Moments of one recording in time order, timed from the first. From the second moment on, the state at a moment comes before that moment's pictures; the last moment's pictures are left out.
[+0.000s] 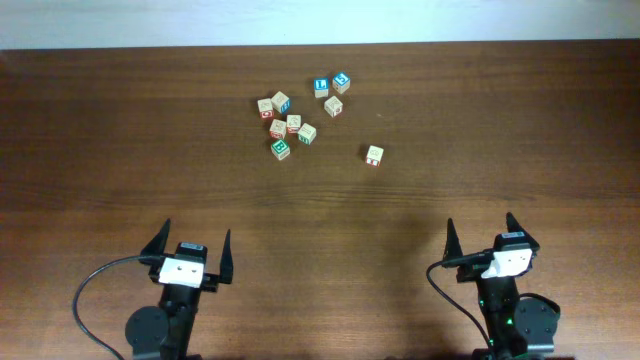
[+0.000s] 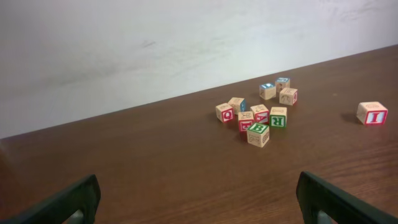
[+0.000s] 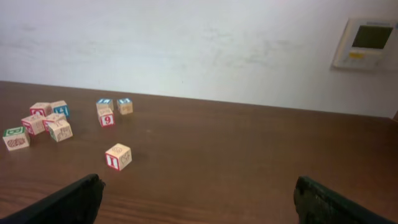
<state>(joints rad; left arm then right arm) 0.10 0.01 0.01 -0.06 0.24 0.19 -0.02 0.01 0.01 -0.02 -0.09 -0.06</state>
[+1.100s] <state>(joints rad) 0.01 1.76 1.57 -0.93 0.37 0.10 -0.02 1.69 1.48 -0.96 -0.47 -0.06</state>
